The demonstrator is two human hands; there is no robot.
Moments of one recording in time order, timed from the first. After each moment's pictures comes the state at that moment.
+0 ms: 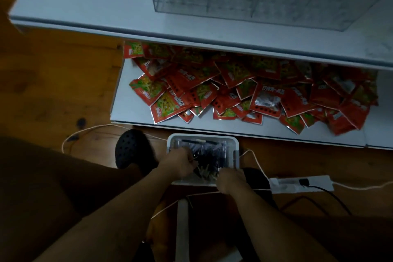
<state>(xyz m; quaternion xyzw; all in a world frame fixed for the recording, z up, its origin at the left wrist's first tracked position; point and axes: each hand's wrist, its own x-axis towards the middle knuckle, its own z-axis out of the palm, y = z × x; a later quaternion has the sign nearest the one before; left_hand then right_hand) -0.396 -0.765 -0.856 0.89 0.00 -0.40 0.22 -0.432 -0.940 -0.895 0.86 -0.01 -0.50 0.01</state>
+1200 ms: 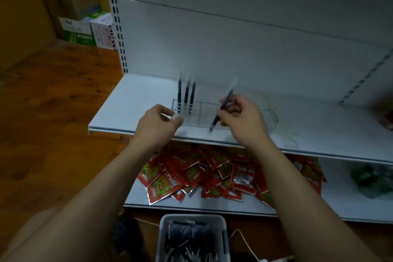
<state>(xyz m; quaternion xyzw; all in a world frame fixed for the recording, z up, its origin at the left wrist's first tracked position) -0.306 -0.711 -0.562 0.84 0.07 0.00 0.54 -0.295 -0.912 -0.546 0.85 0.02 0.09 -0.52</state>
